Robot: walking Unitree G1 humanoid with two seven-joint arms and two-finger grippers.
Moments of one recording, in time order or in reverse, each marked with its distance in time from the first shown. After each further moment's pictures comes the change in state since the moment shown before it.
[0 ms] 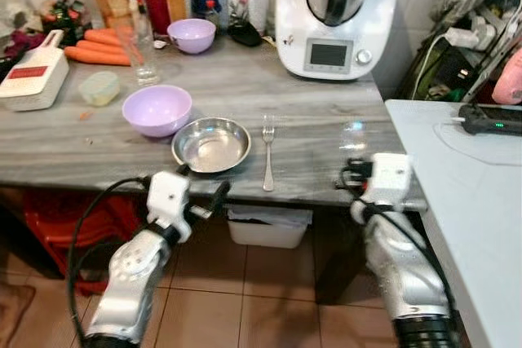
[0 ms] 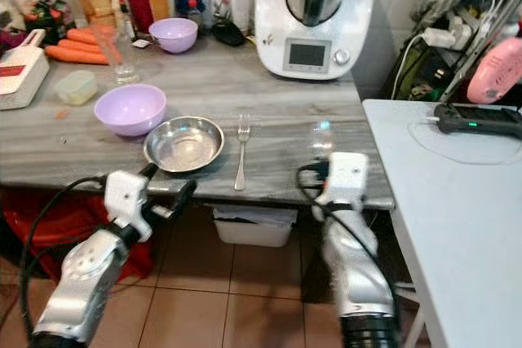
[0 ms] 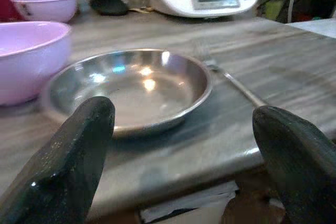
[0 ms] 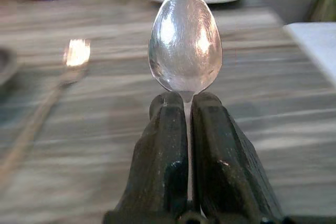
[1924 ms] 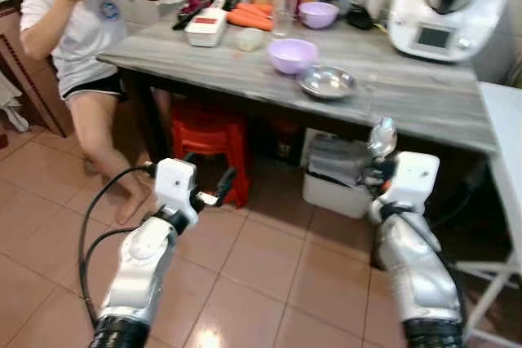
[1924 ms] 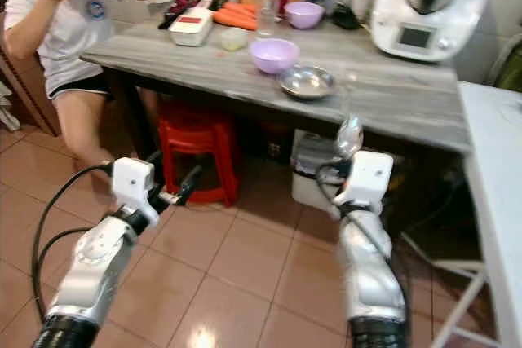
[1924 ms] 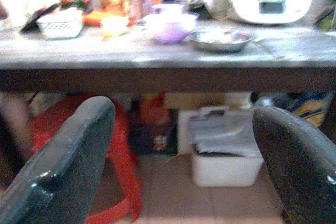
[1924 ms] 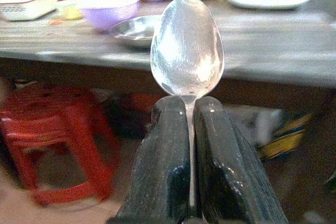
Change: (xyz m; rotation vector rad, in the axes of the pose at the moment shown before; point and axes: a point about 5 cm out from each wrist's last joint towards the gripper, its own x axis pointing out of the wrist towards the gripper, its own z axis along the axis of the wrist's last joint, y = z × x) left arm 0.017 0.001 0.006 -0.026 -0.022 0.040; right arm -0.003 -0.017 0.008 -0.001 -0.067 -0.154
